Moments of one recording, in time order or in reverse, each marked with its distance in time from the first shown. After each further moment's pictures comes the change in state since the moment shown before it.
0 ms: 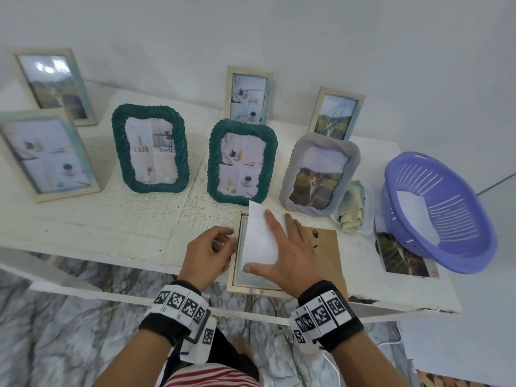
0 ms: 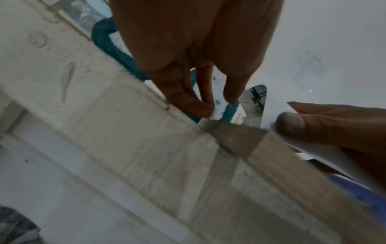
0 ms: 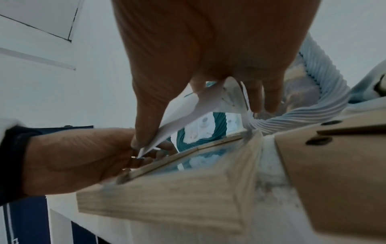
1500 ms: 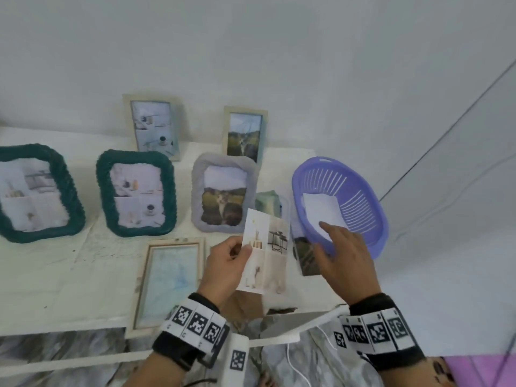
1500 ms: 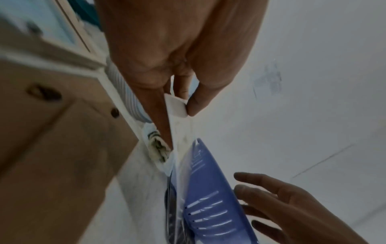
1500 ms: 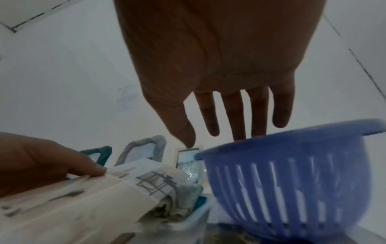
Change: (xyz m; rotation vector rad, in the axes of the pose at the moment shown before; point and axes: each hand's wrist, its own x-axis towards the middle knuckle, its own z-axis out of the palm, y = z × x) left_hand -0.009 0.111 0.168 -0.210 -0.271 -0.033; right_hand -0.073 0.189 -0.115 -0.021 0.589 0.146
